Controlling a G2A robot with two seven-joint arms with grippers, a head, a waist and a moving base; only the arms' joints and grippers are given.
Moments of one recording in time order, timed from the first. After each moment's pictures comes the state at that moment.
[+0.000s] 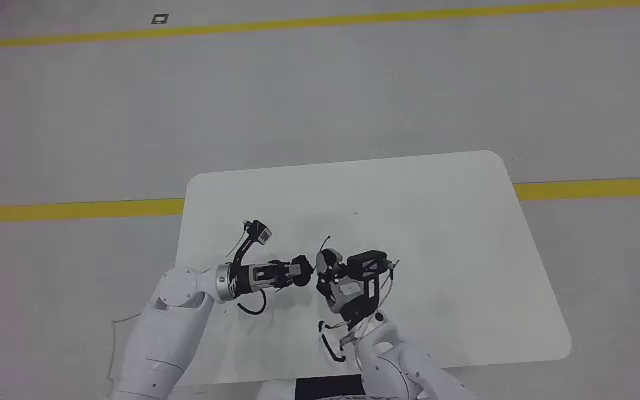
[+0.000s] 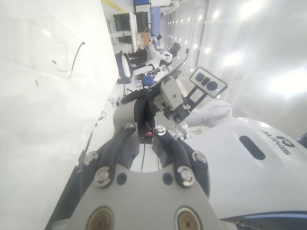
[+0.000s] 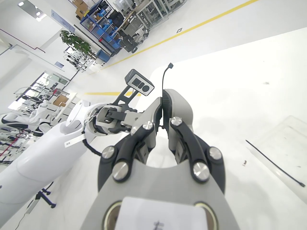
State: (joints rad) left arm 1.47 -1.19 -1.36 -1.46 -0.40 -0.34 -1.29; right arm -1.80 -1.32 0.85 -2.00 -1.03 0.25 -0.01
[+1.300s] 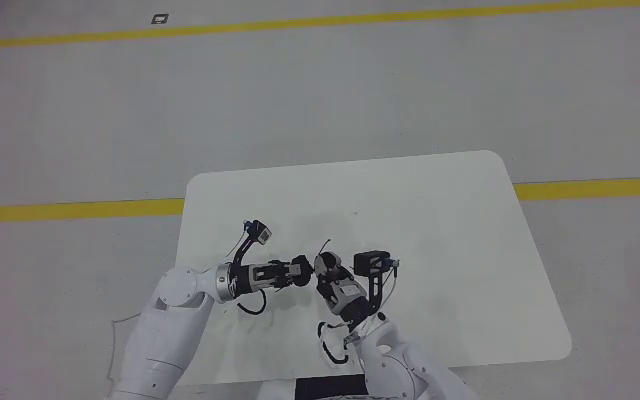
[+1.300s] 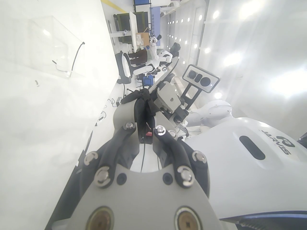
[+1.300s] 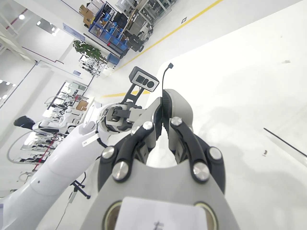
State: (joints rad) left arm 1.47 -1.19 -1.36 -1.46 -0.40 -0.34 -1.29; right arm -1.79 -1.30 0.84 -2.01 -0.85 0.24 -0.03
